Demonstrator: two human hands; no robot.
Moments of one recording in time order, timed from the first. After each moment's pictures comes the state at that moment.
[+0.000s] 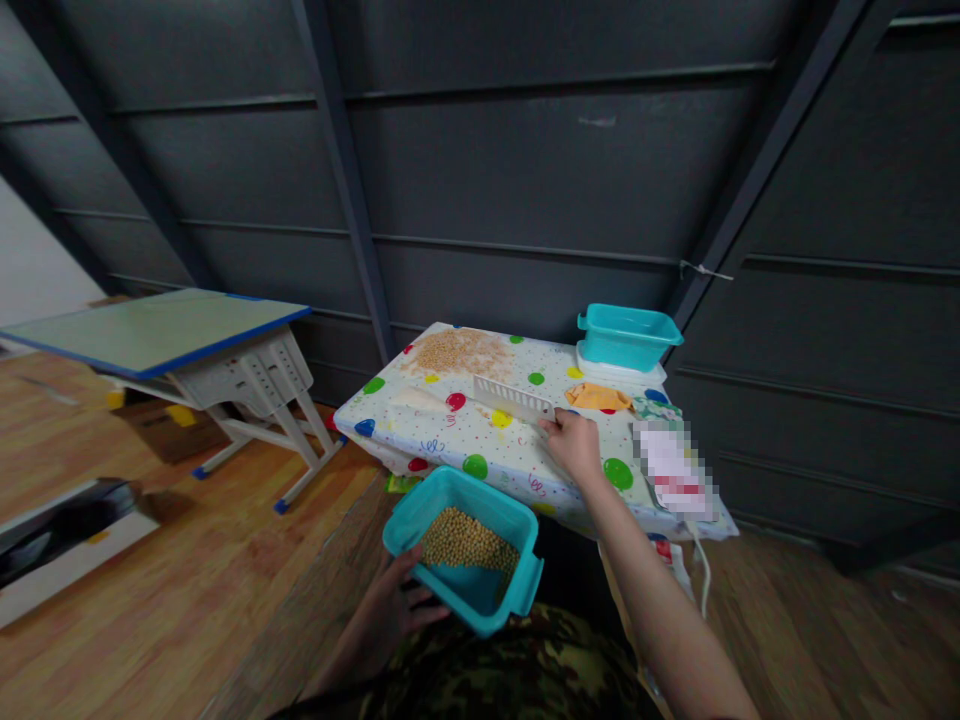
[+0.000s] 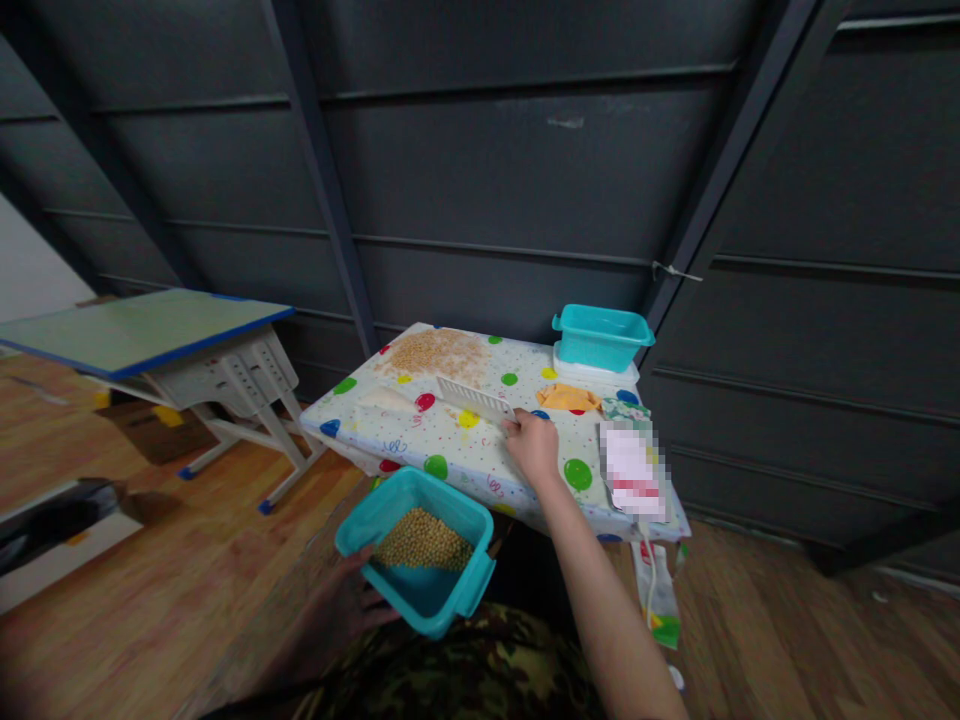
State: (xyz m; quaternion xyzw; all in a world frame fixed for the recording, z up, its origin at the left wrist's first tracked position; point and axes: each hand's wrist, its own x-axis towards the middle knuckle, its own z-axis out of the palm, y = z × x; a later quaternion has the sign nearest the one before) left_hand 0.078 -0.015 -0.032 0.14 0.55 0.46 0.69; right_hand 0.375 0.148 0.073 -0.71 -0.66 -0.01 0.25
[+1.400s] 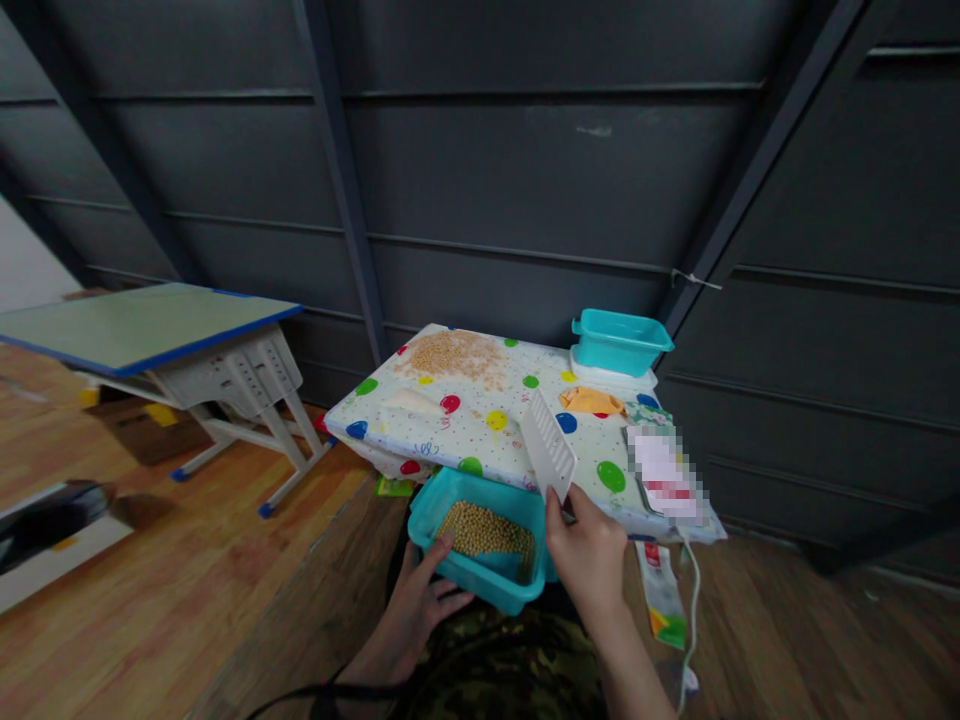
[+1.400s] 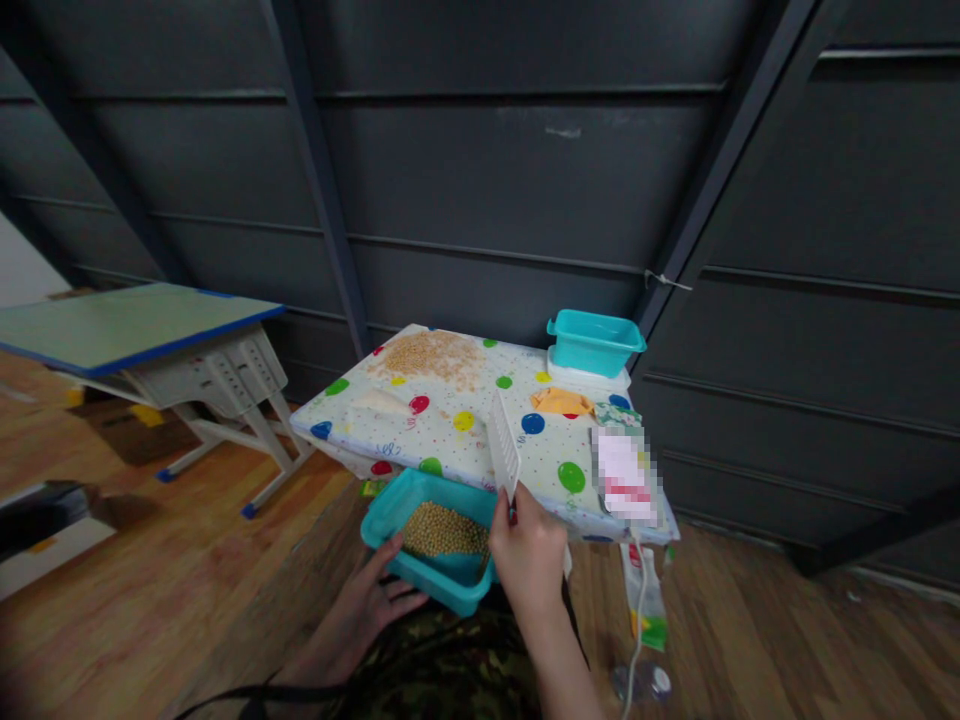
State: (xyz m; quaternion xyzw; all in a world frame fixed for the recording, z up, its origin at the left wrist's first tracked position) left_hand 0.132 -0.009 -0.001 0.14 0.52 0.47 0.70; right_hand 0.348 0.015 0.050 -0.65 -0.61 -0.12 0.44
